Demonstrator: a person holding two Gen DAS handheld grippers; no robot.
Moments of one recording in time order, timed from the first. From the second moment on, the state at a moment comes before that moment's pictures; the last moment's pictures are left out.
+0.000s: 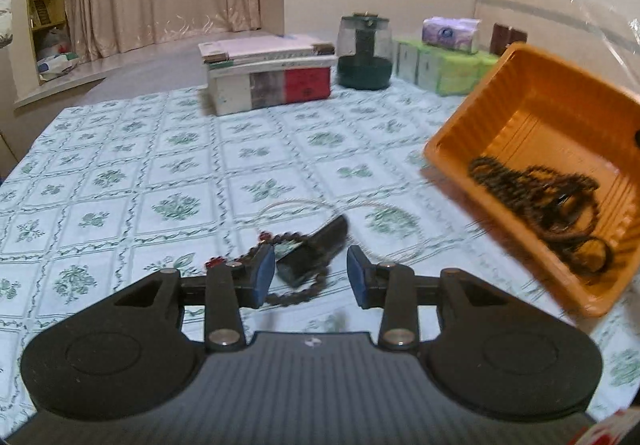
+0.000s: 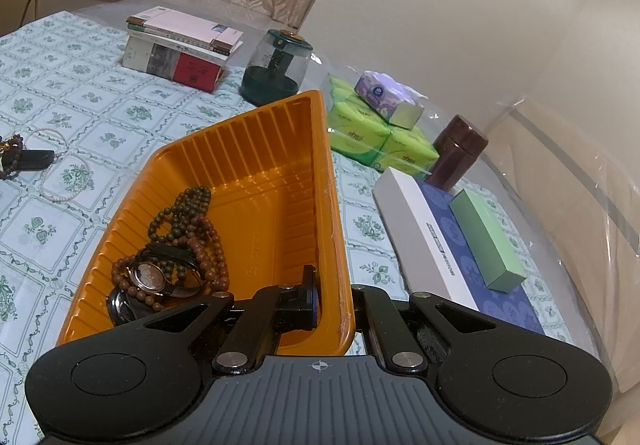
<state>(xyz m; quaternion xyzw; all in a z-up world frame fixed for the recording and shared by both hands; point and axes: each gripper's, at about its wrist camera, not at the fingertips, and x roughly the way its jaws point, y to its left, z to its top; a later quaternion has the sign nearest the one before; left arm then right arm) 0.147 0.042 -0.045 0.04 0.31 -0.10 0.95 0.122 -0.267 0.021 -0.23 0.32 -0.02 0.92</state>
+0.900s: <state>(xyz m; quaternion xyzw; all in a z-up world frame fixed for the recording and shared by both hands) 0.169 0.042 -0.074 0.12 0.30 -0.08 0.94 0.122 -0.269 0.021 -0.23 0.32 -0.02 0.92</state>
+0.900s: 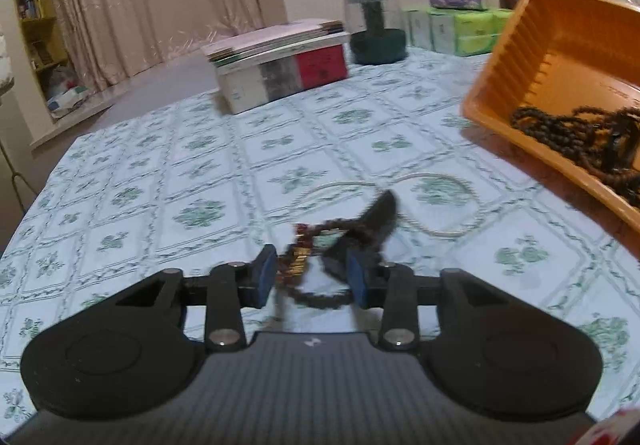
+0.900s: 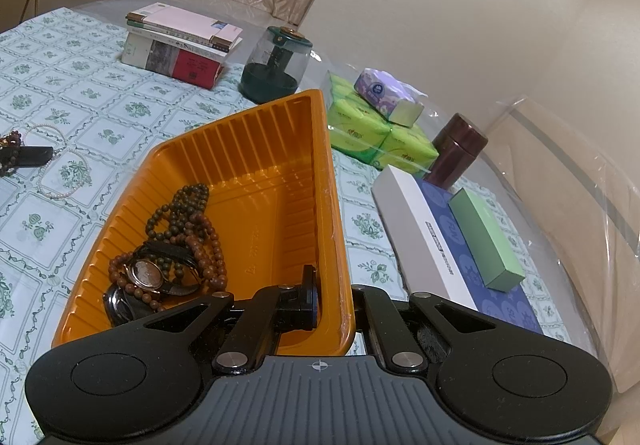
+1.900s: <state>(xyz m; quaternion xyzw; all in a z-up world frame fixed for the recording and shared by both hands) 0.176 0.062 -0.037 0.15 0.30 -0.09 0.94 0.123 -0.271 0.020 -0.23 0.32 -0.02 0.92</state>
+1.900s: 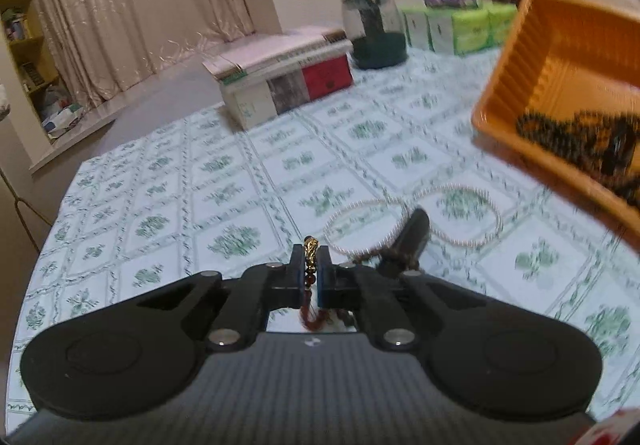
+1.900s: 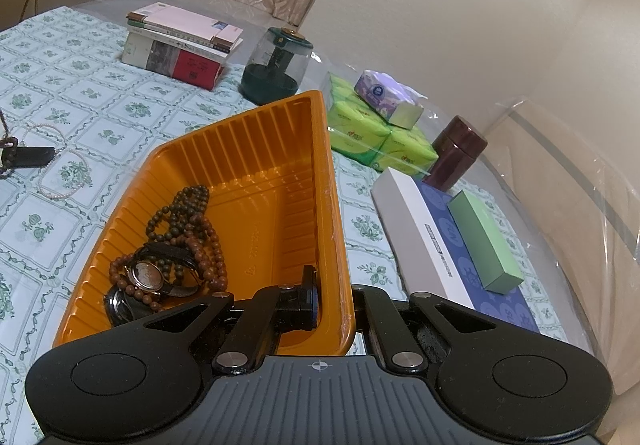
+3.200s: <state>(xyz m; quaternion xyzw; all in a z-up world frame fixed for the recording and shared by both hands) 0.154 -0.053 0.010 0.06 0.29 -0.25 0.92 0.124 -0.271 0.019 -0.23 0.33 -0.02 0.92</state>
